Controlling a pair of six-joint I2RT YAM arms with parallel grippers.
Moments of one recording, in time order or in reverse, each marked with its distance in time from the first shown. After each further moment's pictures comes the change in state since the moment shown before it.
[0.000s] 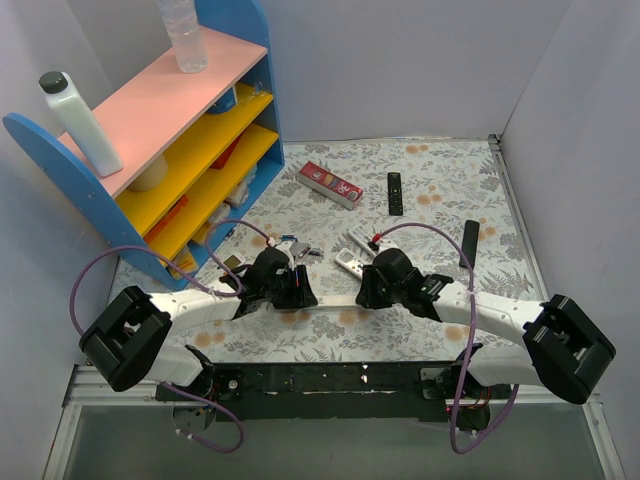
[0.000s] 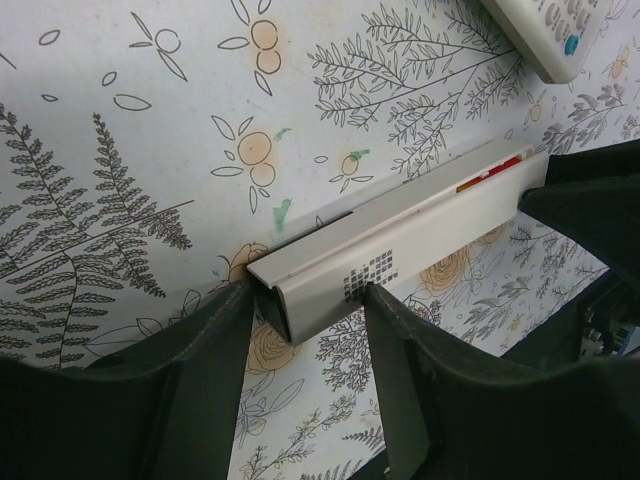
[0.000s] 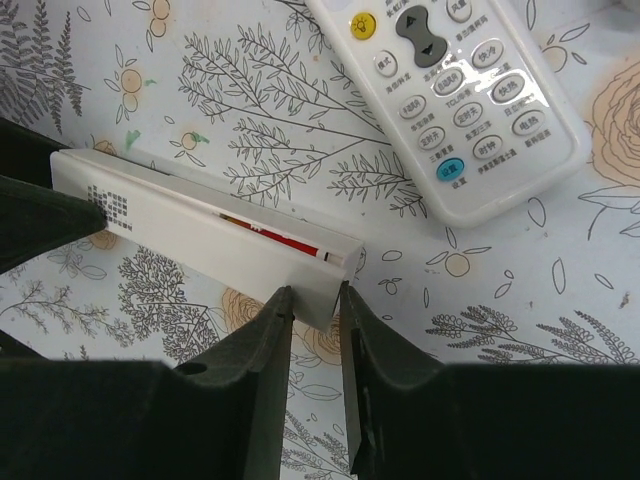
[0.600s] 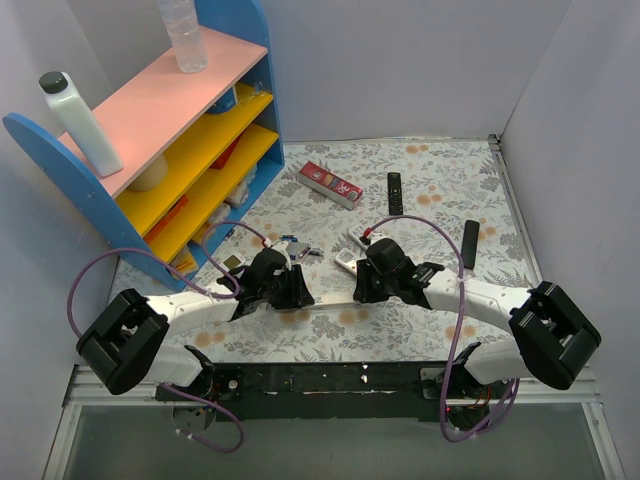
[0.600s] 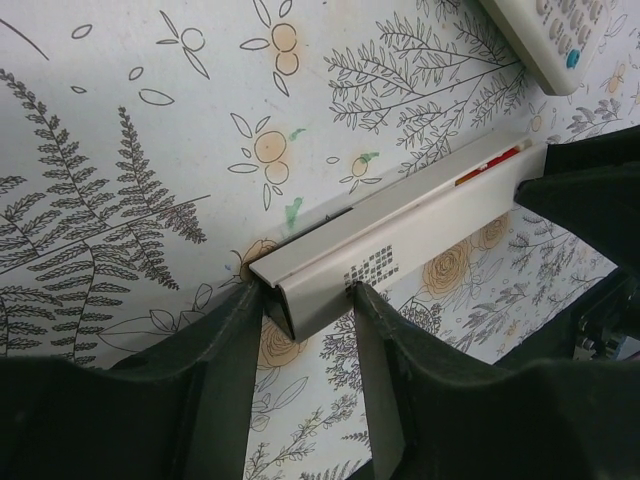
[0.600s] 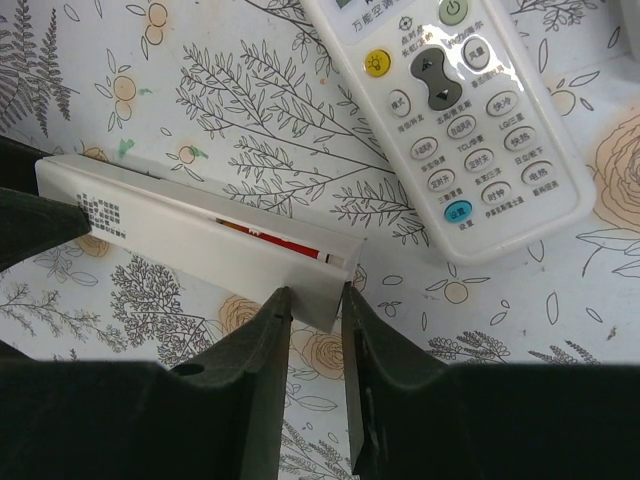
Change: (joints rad) left arm 0.005 -0.023 -0.023 0.007 -0.005 -0.026; right arm -0.025 0.101 0.103 -0.064 -0.045 -0.061
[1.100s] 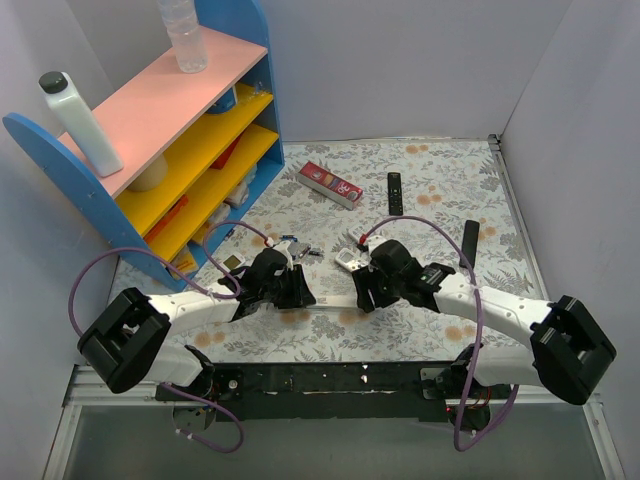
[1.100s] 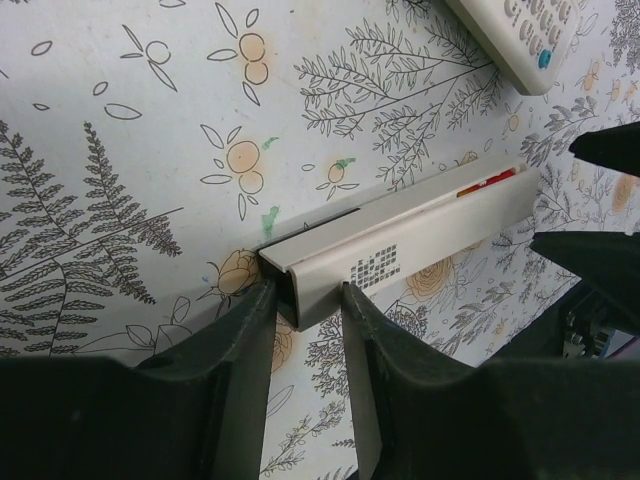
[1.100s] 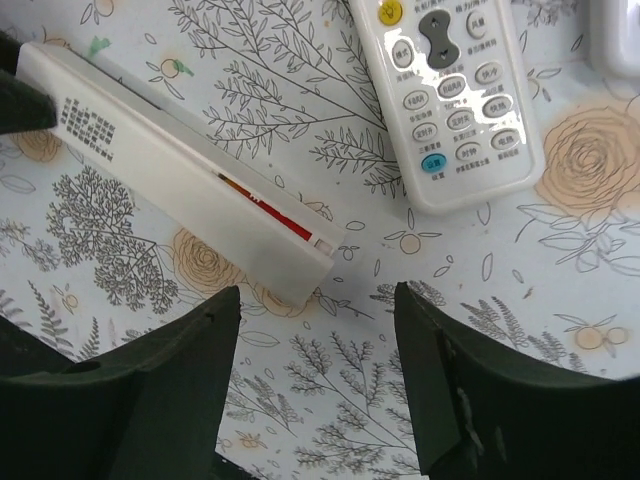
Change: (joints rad) left arm -0.003 0.008 -0.005 0.044 0.006 0.002; right arm 0.004 -0.085 0.014 -0.142 0.006 -0.200
